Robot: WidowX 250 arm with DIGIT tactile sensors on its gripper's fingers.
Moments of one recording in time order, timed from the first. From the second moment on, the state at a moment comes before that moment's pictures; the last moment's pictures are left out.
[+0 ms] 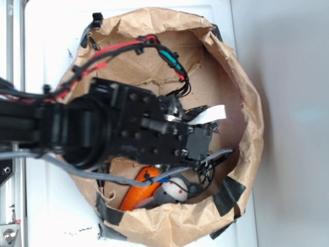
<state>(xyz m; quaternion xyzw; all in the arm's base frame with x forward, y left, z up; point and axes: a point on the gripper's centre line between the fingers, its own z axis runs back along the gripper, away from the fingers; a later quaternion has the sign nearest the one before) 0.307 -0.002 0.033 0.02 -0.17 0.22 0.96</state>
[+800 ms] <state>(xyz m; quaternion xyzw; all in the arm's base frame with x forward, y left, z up) 0.280 0.004 0.134 -0.09 -0.22 0.16 0.96</state>
